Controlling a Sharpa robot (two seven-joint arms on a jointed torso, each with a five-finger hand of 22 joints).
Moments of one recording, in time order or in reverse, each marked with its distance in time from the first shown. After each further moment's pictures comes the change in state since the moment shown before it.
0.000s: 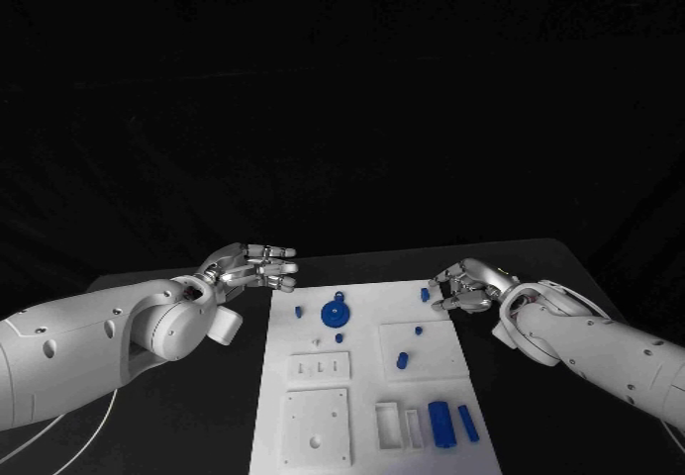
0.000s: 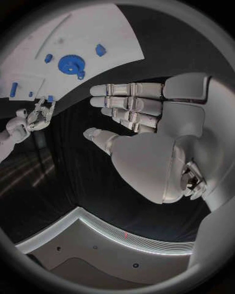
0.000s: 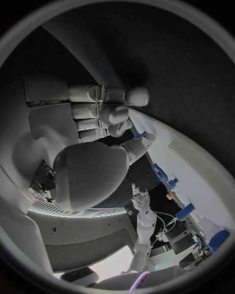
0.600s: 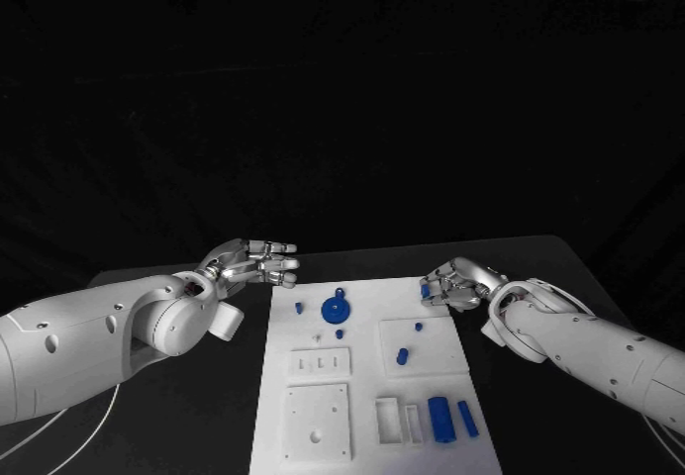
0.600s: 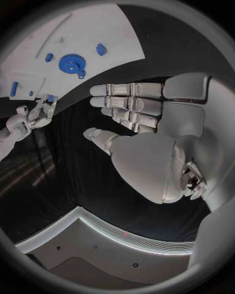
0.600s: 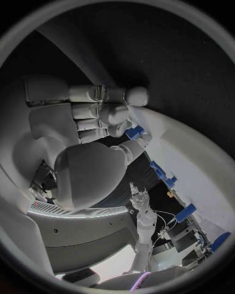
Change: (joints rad) left arm 0.000 0.002 0.000 -0.001 0.000 0.001 0.001; left_hand 0.000 0.000 0.000 0.000 0.000 0.000 0.000 0.000 0.000 0.000 0.000 0.000 0.000 0.000 0.000 0.000 0.000 0.000 0.000 0.000 0.000 0.001; right arm -0.003 0.047 -0.002 -0.031 0.009 0.011 0.006; right_hand -0.028 0.028 0.037 0.000 0.000 0.011 -0.003 0.000 -0.001 0.000 0.000 0.009 0.005 0.000 0.000 0.004 0.005 0.000 0.000 0.000 -0.004 0.021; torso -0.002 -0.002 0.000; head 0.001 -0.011
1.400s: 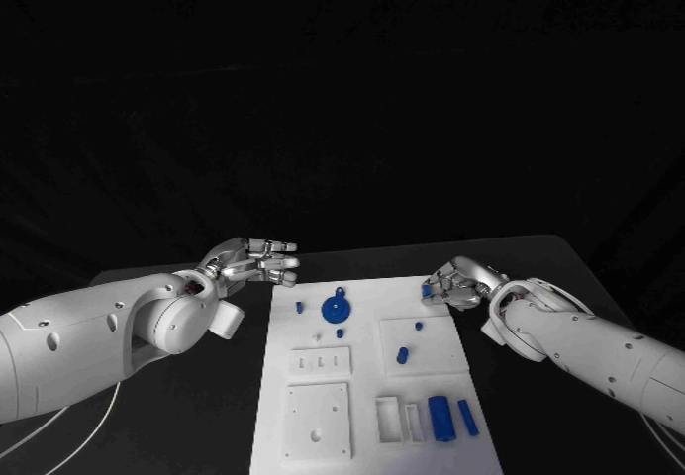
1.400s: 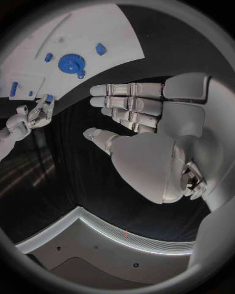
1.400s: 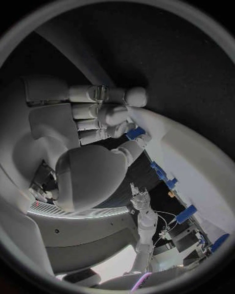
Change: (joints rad) left arm 0.000 0.001 0.000 -0.004 0.000 0.001 -0.001; left_hand 0.000 0.000 0.000 0.000 0.000 0.000 0.000 0.000 0.000 0.000 0.000 0.000 0.000 0.000 0.000 0.000 0.000 0.000 0.000 0.000 0.004 0.000; right arm 0.001 0.009 0.000 -0.019 0.011 0.000 0.010; right_hand -0.037 0.026 0.148 -0.019 -0.122 0.167 -0.038 -0.003 0.009 0.009 -0.024 0.013 0.011 0.002 -0.010 0.005 0.009 0.002 0.002 -0.006 0.001 0.024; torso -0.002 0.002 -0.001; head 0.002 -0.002
